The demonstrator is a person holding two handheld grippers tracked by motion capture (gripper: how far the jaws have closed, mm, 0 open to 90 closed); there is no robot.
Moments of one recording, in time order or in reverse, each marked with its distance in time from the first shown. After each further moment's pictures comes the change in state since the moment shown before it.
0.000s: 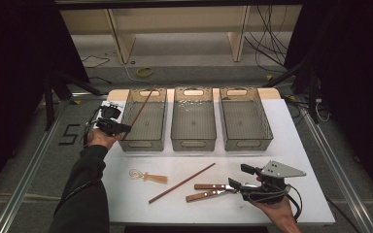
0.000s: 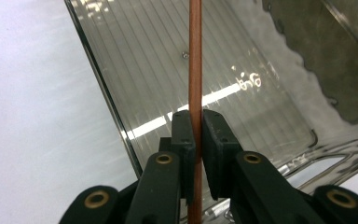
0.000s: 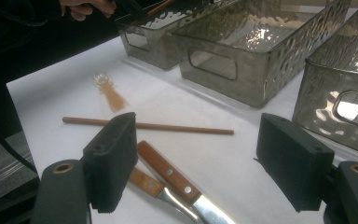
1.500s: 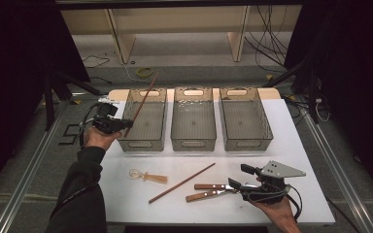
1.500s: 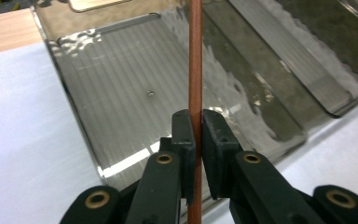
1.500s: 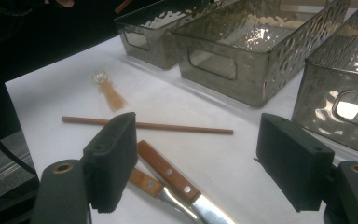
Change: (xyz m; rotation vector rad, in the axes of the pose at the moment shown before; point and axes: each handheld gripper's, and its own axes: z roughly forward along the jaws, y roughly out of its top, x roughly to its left) left arm -0.013 0.003 -0.036 -0.162 -0.082 0.008; right arm 0.001 0.000 0.000 0.002 -0.003 -0.002
